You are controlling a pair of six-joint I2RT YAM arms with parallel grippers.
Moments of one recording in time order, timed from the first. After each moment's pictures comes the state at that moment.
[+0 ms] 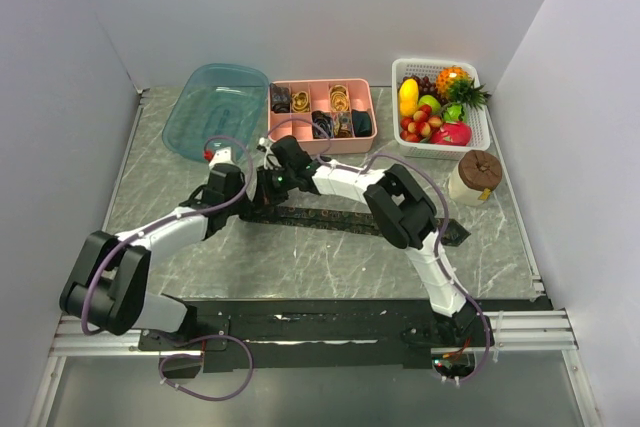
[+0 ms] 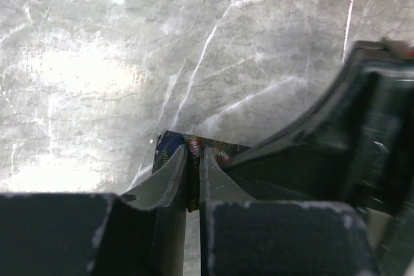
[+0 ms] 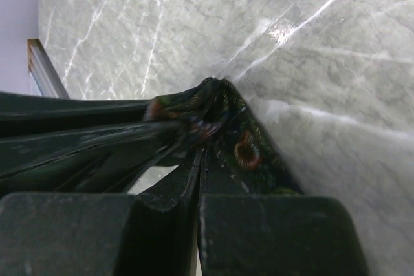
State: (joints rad) left arm -0.38 1.37 0.63 0.03 -0.20 -0.55; right arm 0.79 2.30 1.69 -0.15 -0.52 0.59
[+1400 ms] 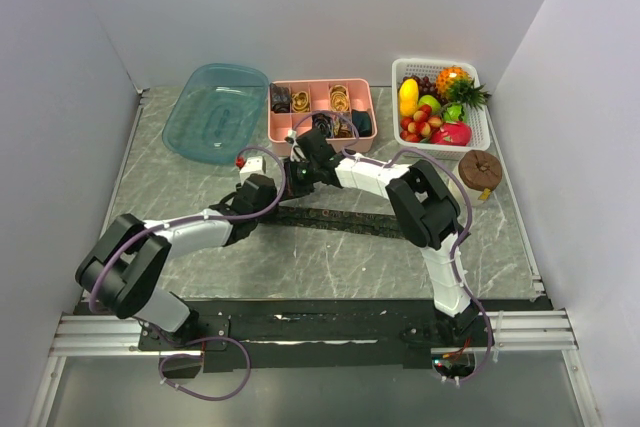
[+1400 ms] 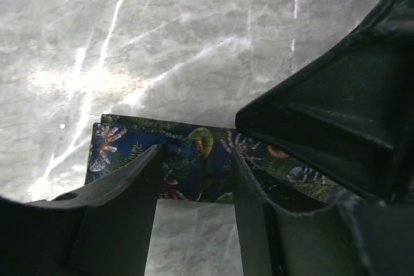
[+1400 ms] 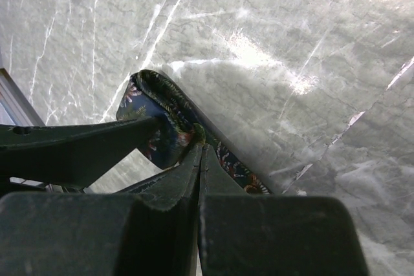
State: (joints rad) left arm -0.62 1.49 0.67 0.08 -0.36 -0.60; right arm 0.69 2.15 1.53 -0.21 -0.43 0.54
